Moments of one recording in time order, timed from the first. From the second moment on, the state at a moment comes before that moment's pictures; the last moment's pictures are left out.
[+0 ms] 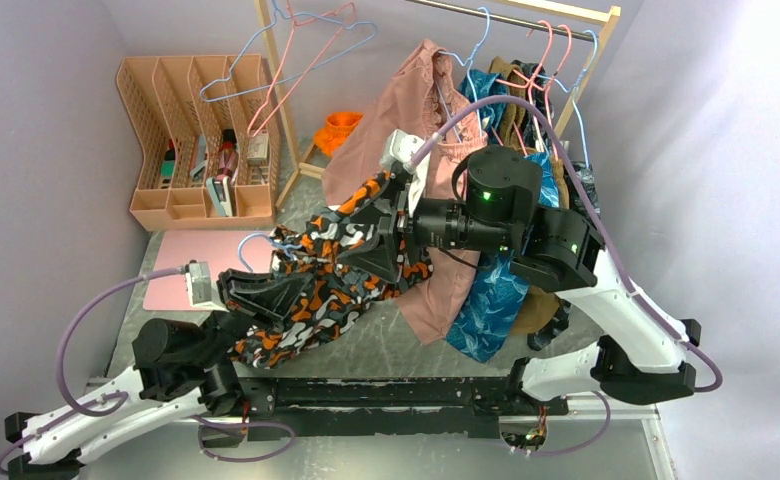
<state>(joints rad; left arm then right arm) -1.10 0.22 0.38 0.35 -0.20 -0.35 1.11 1.29 1.86 -0.73 -0.26 0.04</state>
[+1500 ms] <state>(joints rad) -1.10 0.31 0.50 0.19 0.14 -0.42 1.17 1.47 1.87 -0.69 -0.51 -0.19</state>
